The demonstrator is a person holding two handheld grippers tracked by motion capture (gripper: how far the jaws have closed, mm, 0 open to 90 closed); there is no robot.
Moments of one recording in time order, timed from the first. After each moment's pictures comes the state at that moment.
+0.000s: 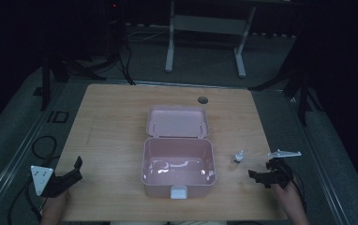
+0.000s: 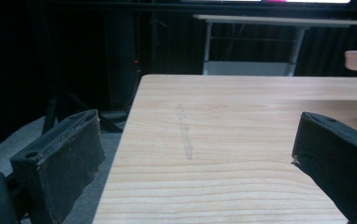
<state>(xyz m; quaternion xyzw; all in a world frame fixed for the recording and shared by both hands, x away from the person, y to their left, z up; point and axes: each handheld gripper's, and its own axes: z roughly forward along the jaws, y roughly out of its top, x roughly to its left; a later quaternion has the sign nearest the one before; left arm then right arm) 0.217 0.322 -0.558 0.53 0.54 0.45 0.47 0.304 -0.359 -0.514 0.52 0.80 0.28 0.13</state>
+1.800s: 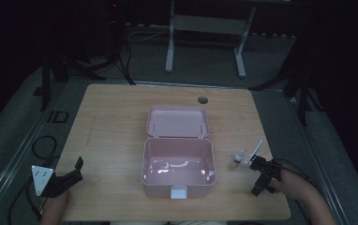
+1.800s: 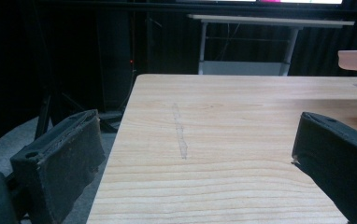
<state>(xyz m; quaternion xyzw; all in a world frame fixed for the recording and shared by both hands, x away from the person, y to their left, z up) 0.217 0.322 -0.559 0.53 0.53 0.45 0.48 0.325 -0.309 -0.490 0.37 0.93 -0.04 -0.04</state>
